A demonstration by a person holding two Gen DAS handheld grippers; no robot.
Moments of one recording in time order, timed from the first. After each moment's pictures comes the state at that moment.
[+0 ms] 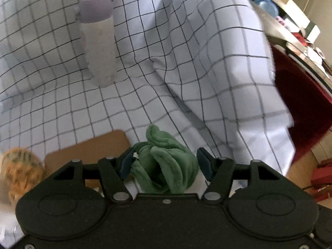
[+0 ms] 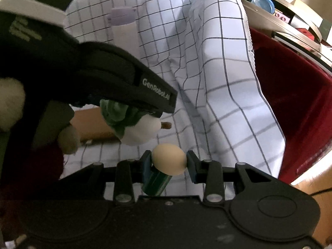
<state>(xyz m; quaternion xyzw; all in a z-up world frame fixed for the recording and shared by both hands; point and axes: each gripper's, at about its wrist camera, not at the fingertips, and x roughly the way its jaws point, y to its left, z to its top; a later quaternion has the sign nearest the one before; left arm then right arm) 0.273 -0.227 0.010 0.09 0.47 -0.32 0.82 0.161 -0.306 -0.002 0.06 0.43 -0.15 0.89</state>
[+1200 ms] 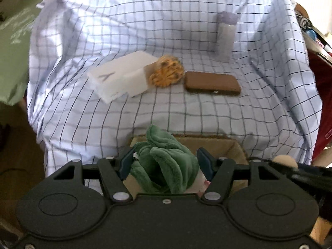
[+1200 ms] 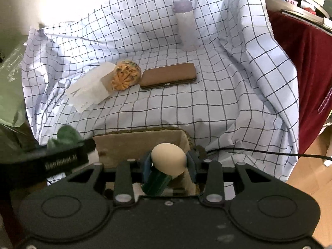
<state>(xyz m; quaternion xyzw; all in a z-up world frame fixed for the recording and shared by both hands) 0.068 -0.033 0.008 0.01 0.41 -0.06 0.91 0.013 -0.226 0.012 0.12 0.42 -0.02 0.90</state>
